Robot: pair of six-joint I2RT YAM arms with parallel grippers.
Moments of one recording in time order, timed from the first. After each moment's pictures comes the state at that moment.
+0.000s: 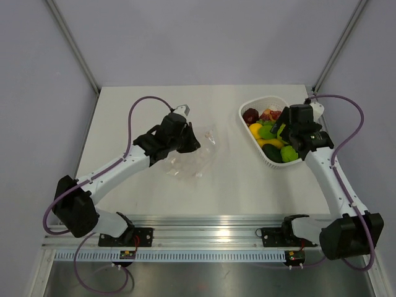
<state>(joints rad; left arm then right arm) -0.69 1.38 1.13 -0.41 -0.01 -0.69 0.19 1.16 1.11 -0.64 0.38 0.56</state>
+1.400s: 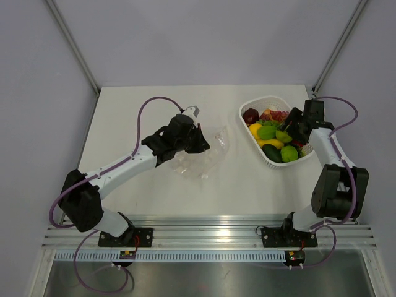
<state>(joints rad) -0.74 1.46 1.14 -0.30 0.05 -0.69 -0.15 1.53 1.13 -0.44 -0.05 0.46</state>
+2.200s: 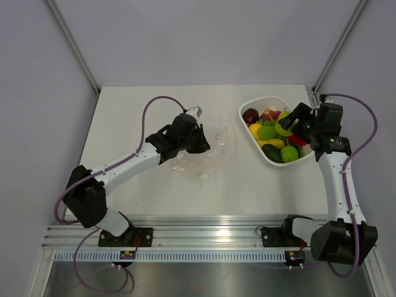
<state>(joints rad) -0.74 1.50 1.16 -0.31 0.05 -0.67 -0.15 1.16 1.10 -0.52 -0.20 0.47</state>
